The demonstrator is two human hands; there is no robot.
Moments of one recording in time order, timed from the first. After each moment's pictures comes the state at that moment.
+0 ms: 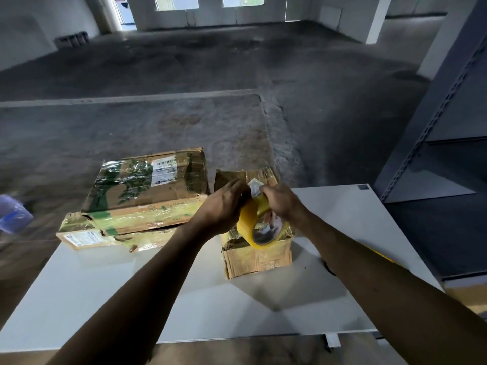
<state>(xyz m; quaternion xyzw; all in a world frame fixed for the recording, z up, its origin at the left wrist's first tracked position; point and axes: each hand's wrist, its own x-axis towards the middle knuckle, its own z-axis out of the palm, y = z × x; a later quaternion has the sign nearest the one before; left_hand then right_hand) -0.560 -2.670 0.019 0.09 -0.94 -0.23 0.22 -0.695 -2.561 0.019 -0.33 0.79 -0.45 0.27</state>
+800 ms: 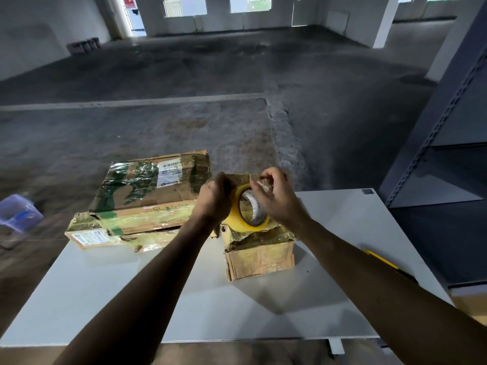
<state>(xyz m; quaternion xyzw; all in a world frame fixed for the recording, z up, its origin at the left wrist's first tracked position) -0.561 -2.678 0.028 0.30 -0.88 -0.24 0.28 -0.688 -2.562 0.014 -0.45 0.73 -0.51 0.11</state>
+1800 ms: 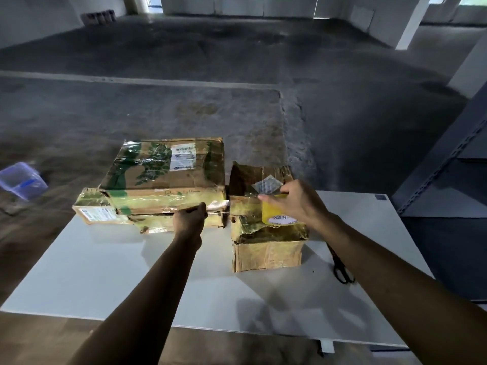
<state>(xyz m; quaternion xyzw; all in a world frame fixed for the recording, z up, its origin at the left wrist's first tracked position) -0.502 -2.705 -0.052 0.58 -0.44 -0.59 0.34 -0.716 -2.573 -0.009 -0.49 0.81 -0.30 0.12</state>
